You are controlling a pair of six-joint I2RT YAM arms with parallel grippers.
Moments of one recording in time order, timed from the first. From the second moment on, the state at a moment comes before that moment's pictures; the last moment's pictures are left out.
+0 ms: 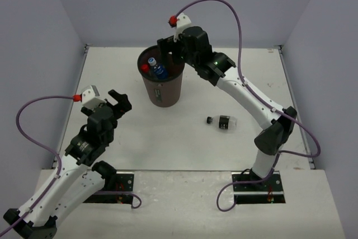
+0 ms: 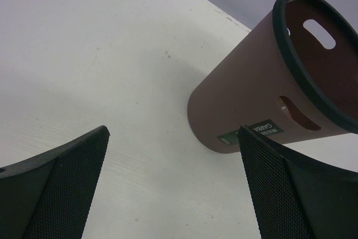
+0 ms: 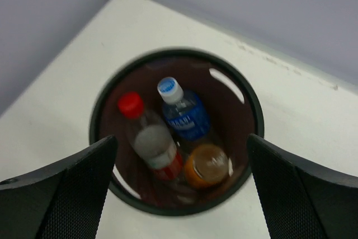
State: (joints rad) left arm -0.55 0.59 0.67 -0.42 -0.71 -0.70; right arm 0.75 1.80 1.95 -0.47 0.14 0.14
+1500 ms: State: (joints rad) left arm -0.55 0.64 0.67 -0.43 -0.71 -0.70; right arm 0.53 1.24 0.67 -0.57 0.40 1.70
